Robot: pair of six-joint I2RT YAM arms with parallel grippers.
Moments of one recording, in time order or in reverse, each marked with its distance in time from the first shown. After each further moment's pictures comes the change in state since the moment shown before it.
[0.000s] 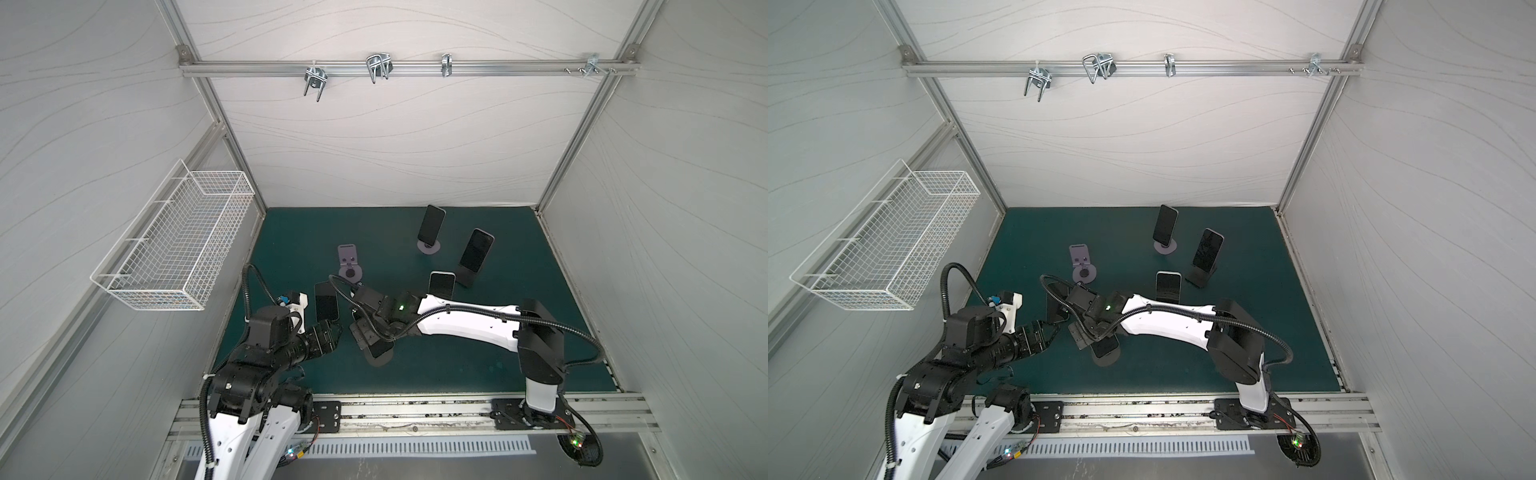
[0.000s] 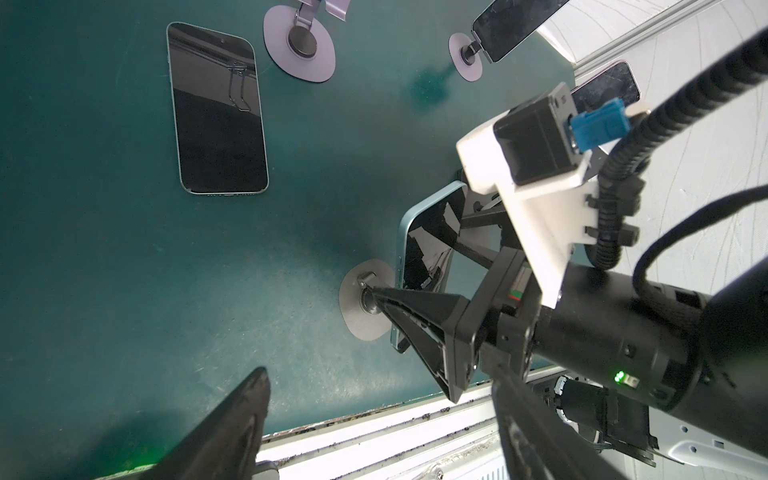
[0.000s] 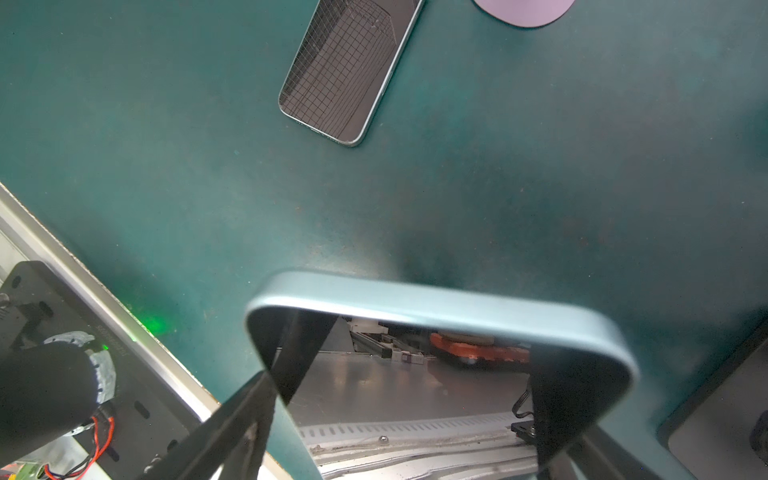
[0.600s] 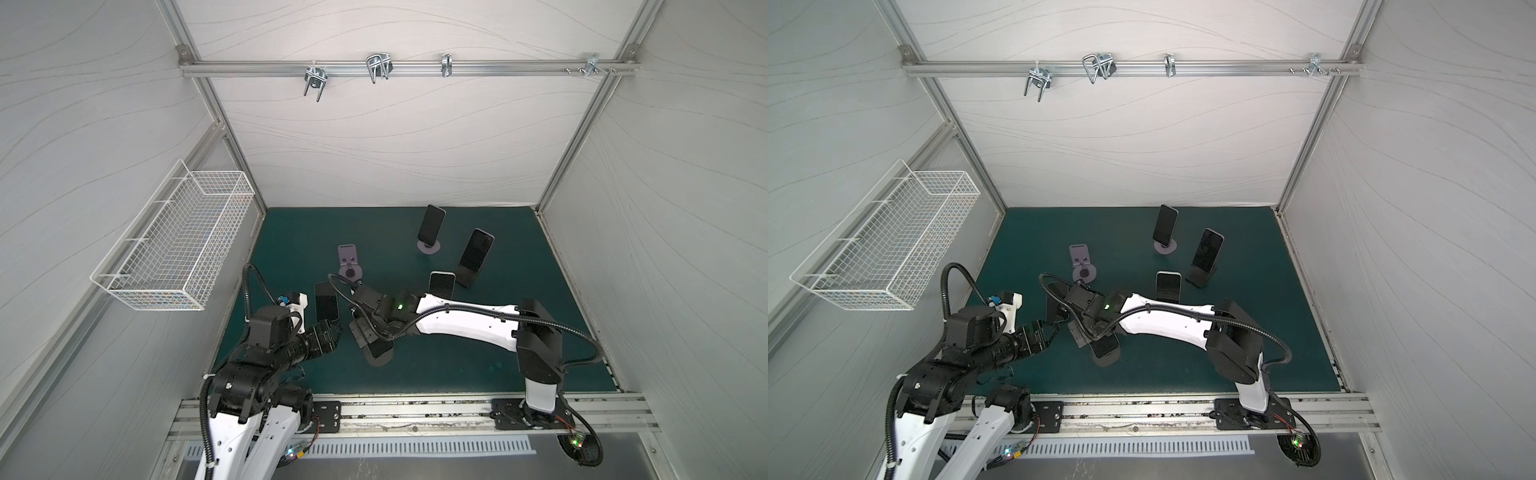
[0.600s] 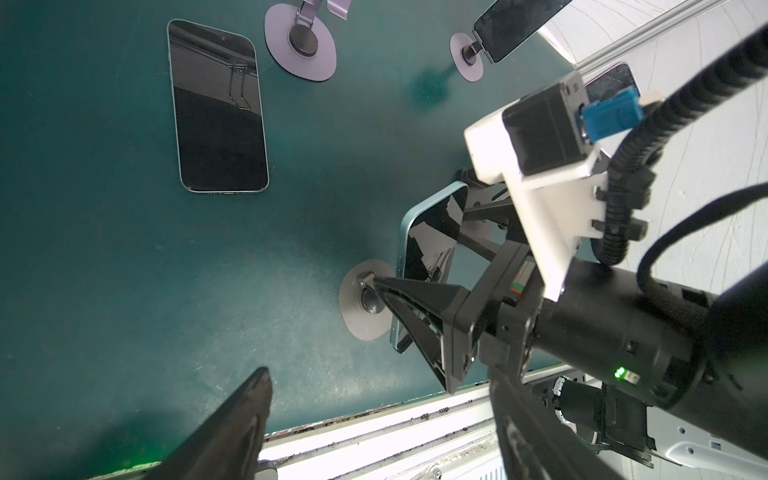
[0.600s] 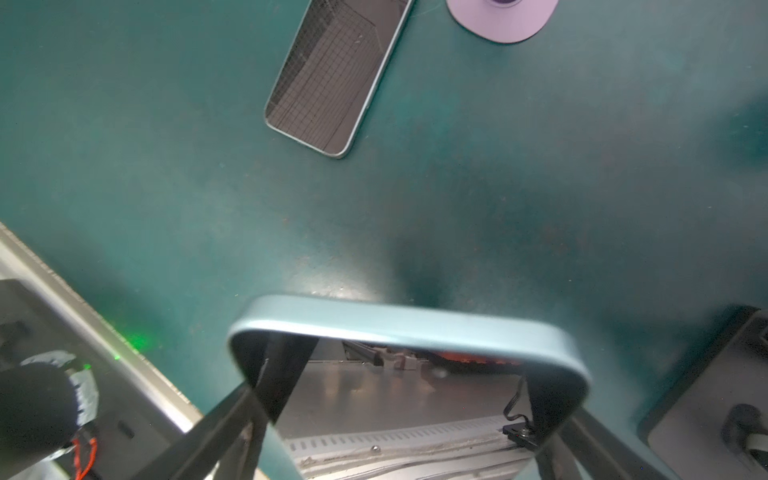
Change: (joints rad) left arm 0.000 0.001 0.000 0.000 0.000 -0.006; right arm 0.000 0.014 0.024 -0.016 0.051 0.006
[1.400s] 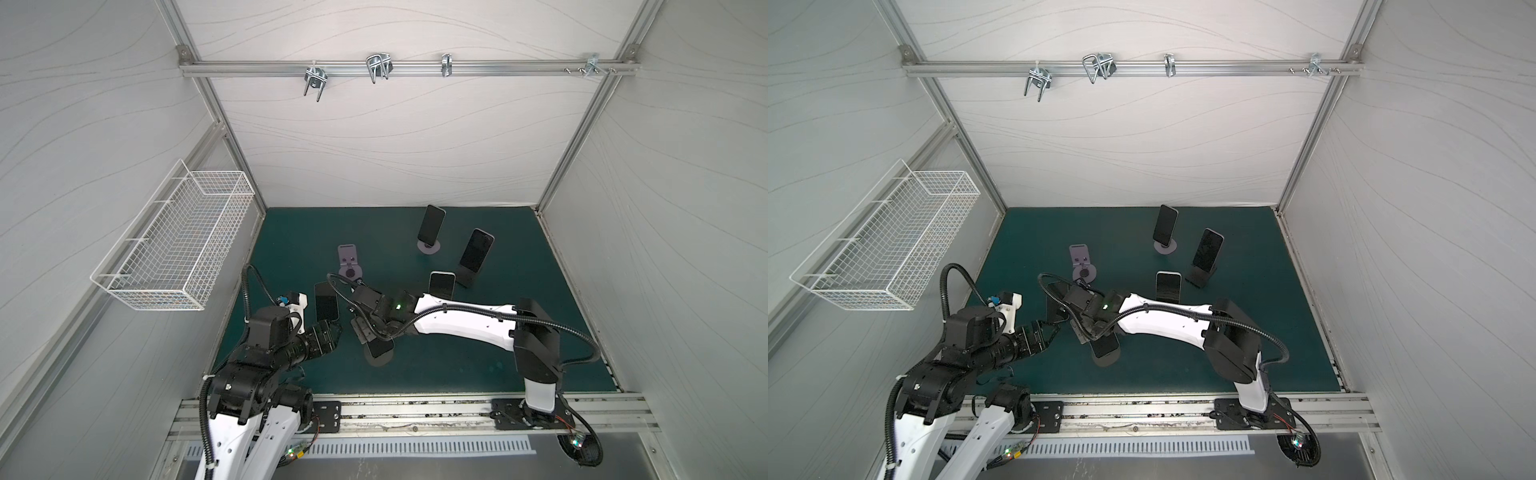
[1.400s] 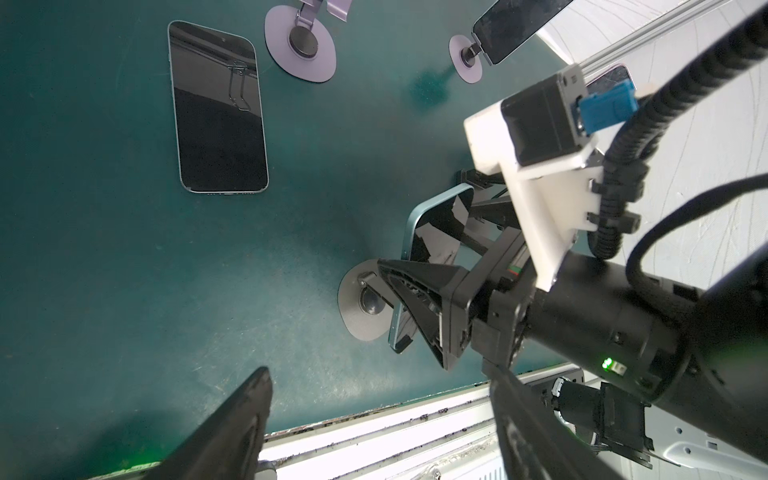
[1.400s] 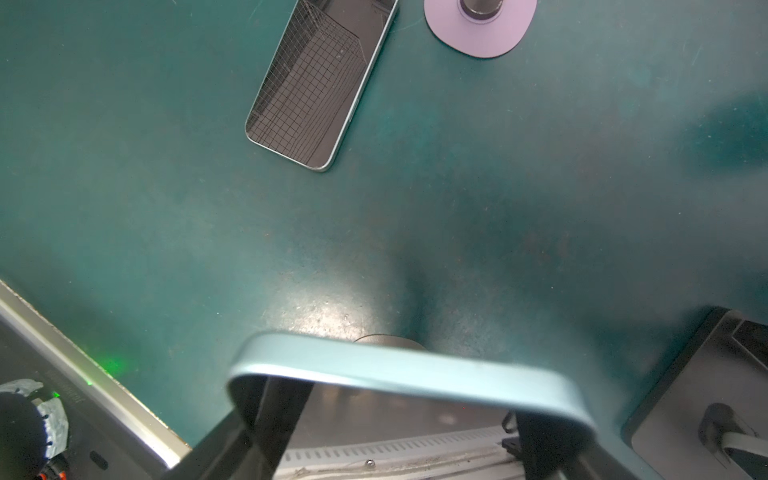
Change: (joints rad) left arm 0.002 -0.008 0.000 0.000 0.000 -0.003; right arm 0.000 0.011 0.008 -0.001 0.040 0.004
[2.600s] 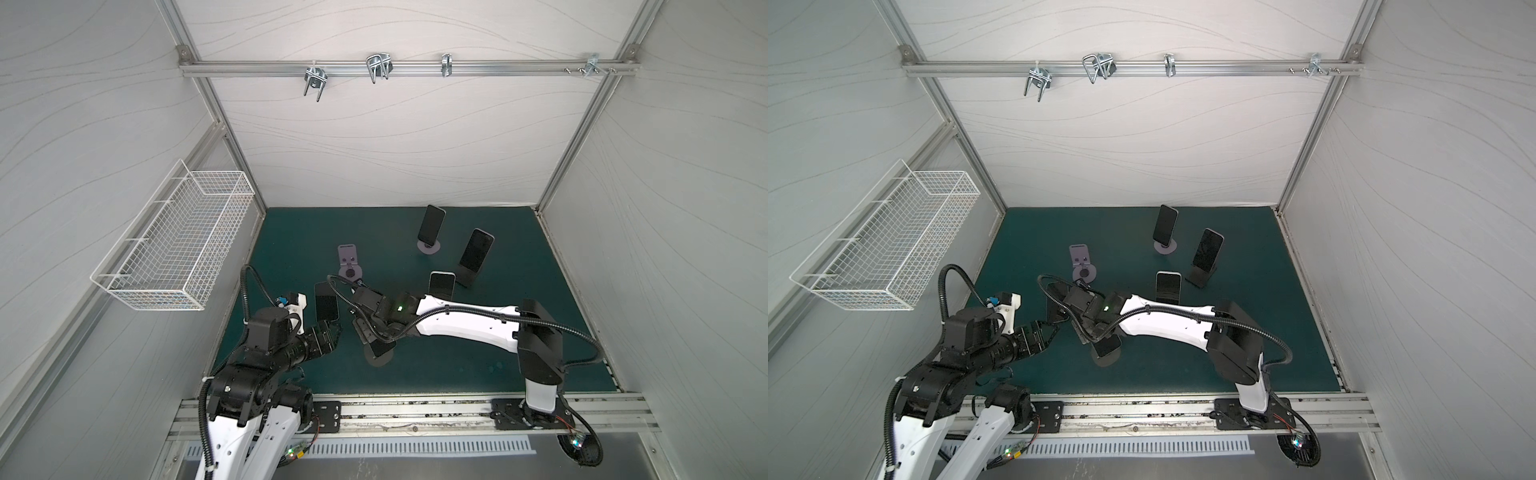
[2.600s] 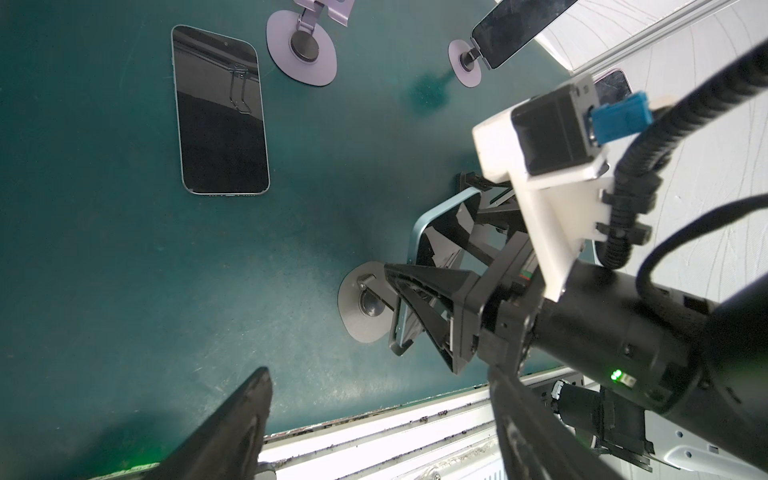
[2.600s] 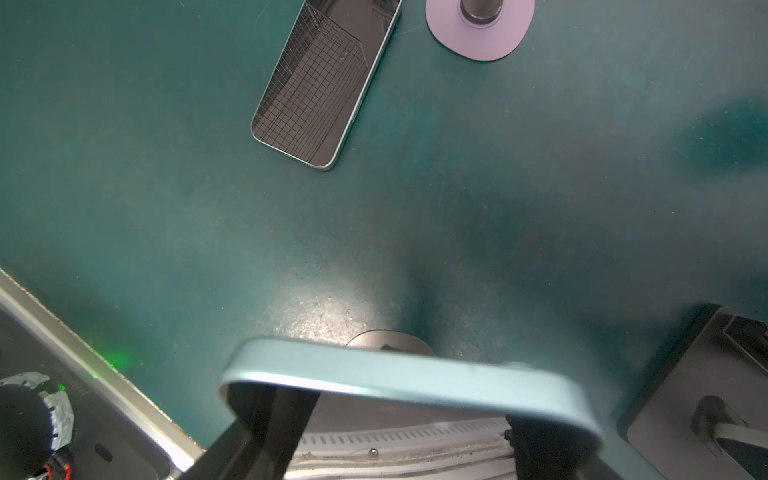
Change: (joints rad) left arm 0.000 -0.005 0.000 0.000 -0.004 -0.005; right arm 0.011 -0.027 -0.018 0.003 0.011 0.001
